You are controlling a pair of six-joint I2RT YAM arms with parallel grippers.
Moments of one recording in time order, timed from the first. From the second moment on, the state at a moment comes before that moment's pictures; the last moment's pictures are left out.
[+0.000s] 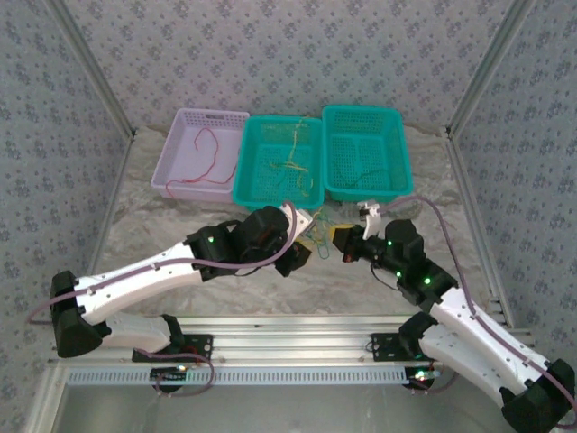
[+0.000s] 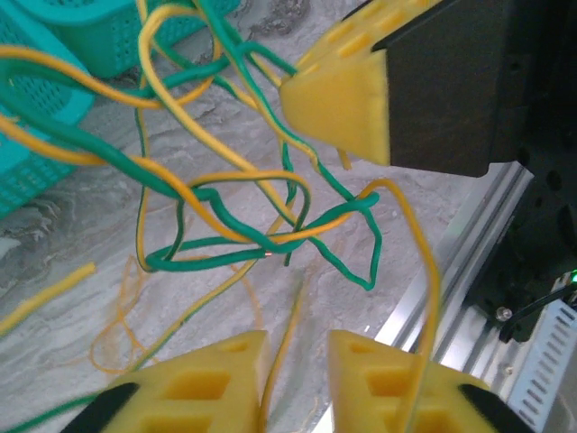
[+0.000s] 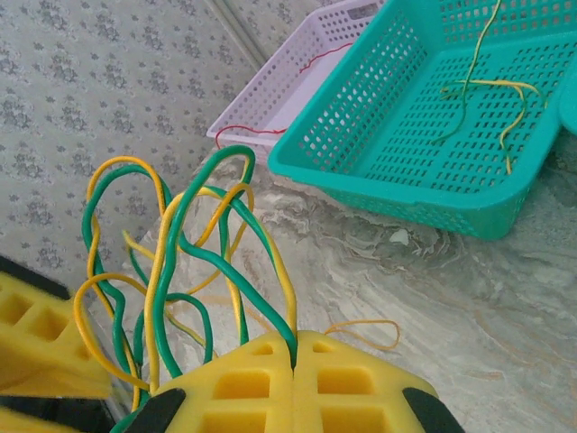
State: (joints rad) left arm -1.14 1.26 1.16 -0.61 -0.03 -0.31; right arm 0.62 0.71 0.54 -0.11 -0.24 0.51
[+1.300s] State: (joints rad) left arm -1.14 0.79 1.16 -0.86 -0.34 -0.27; right arm 0.18 0.73 0.37 -0.25 -0.25 0.65
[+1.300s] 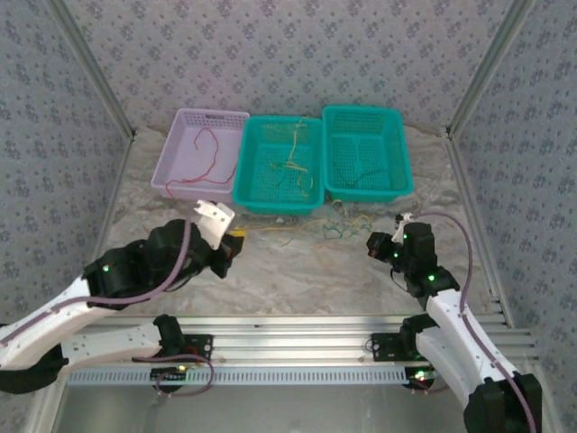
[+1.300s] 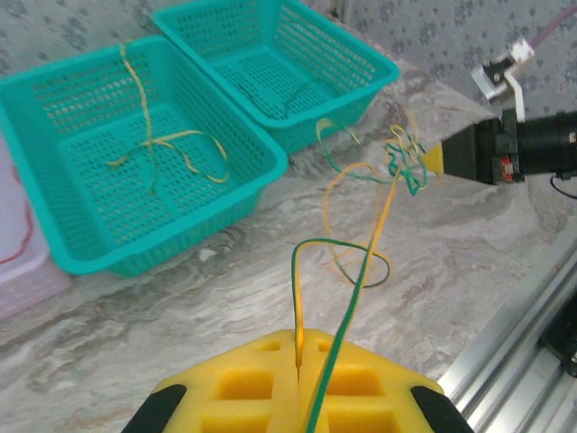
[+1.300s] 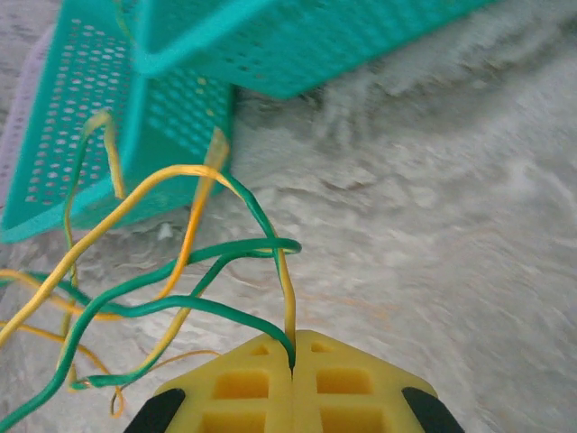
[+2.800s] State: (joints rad) left arm -1.14 1.41 2.61 -1.03 -0.64 0.17; right arm 0.01 0.80 0.26 -0.32 -0.11 0.74
